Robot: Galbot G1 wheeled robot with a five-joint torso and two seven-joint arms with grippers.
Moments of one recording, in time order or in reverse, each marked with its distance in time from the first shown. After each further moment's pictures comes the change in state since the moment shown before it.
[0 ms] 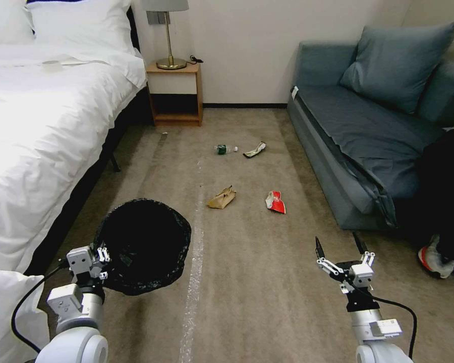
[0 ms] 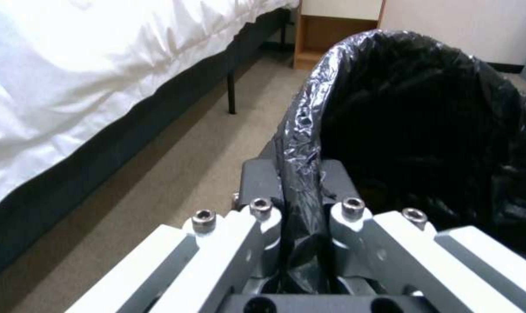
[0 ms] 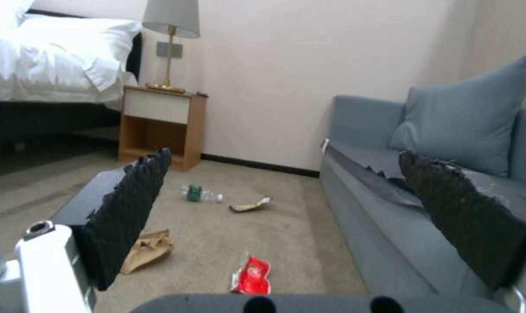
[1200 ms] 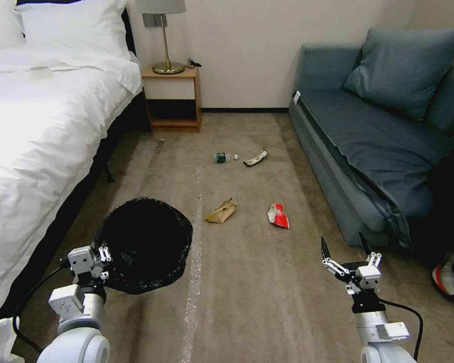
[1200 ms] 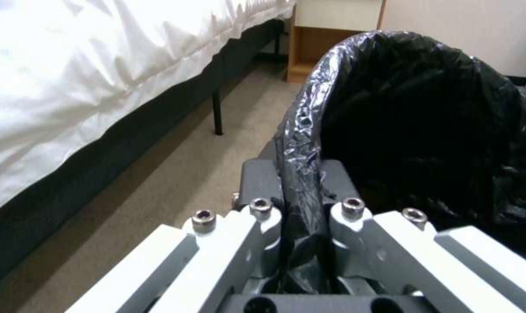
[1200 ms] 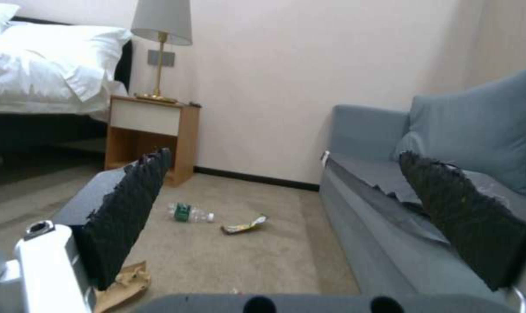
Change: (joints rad) left arm 0.003 -0.004 0.002 -0.014 0.009 -0.005 0.001; right arm -0.001 0.017 0.040 0.004 0.031 0.024 -0.051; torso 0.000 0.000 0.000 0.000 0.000
